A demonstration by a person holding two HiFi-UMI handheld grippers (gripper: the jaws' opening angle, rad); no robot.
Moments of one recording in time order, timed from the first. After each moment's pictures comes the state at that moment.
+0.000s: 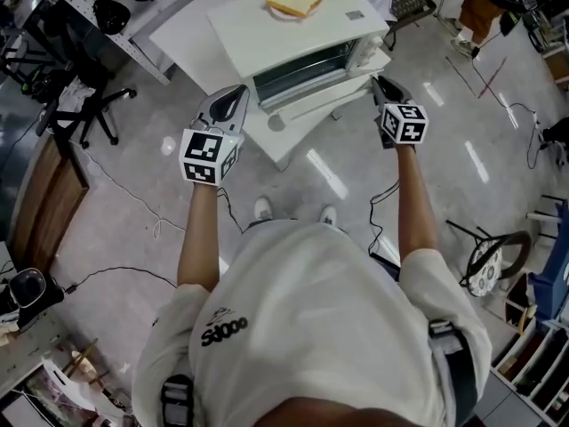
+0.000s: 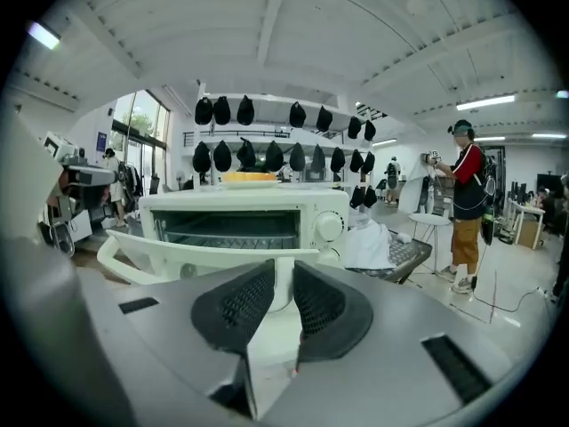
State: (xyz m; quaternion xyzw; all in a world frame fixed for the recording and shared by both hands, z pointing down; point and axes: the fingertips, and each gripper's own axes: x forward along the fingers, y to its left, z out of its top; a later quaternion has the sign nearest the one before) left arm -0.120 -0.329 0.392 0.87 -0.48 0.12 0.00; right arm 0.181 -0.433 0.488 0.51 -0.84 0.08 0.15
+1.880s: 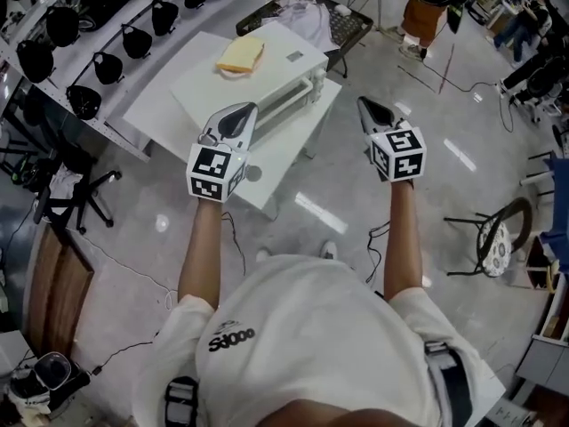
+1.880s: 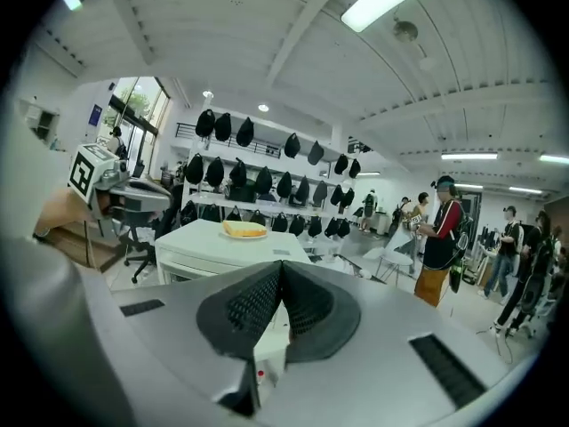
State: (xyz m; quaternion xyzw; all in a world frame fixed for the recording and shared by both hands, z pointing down) left arm -0.017 -0.355 0.308 0.93 -0.36 0.09 -0.08; right arm 0.199 -0.344 0.322 0.58 -0.80 -0.01 0.17
